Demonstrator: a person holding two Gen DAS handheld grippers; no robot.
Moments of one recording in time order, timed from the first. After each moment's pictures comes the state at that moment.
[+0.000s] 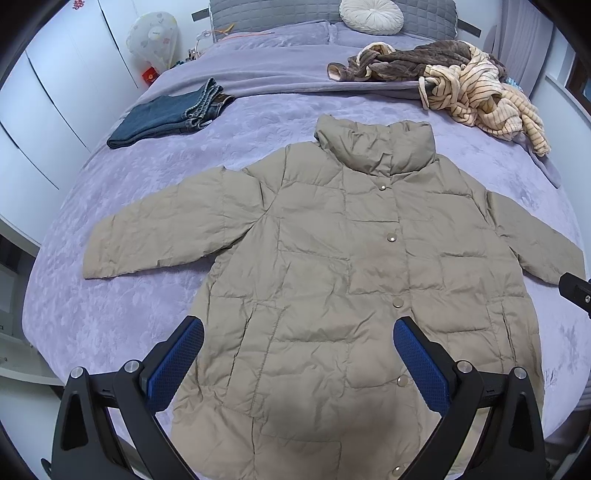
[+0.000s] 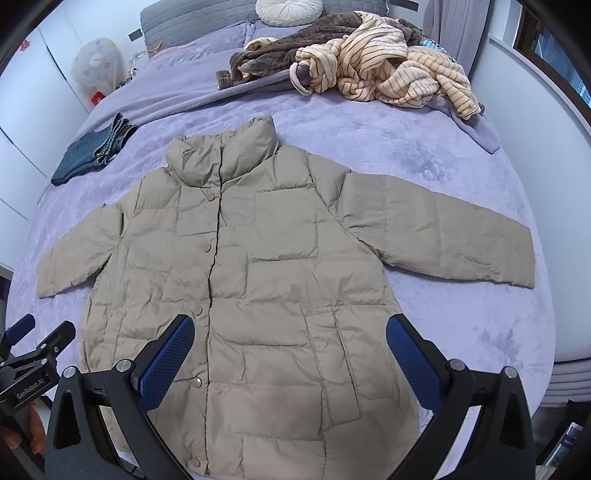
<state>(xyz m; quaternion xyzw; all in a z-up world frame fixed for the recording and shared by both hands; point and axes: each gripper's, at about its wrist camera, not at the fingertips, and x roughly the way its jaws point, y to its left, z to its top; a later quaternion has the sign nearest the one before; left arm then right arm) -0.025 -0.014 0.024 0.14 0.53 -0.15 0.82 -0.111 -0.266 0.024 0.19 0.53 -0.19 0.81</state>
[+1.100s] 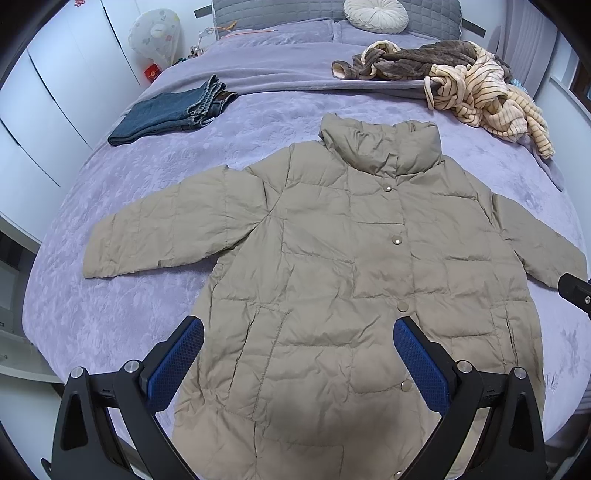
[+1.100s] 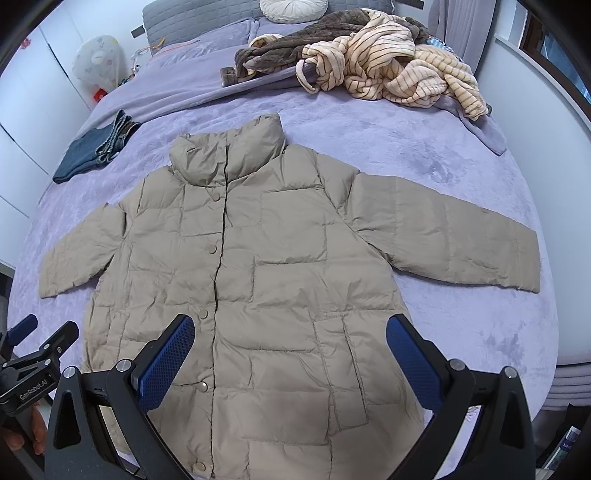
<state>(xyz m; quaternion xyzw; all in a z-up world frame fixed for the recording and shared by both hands) -0.017 -0.013 0.021 0.14 0.54 -0.14 0.82 -0.099 -0.262 0.022 0.18 0.54 -0.18 0.80</state>
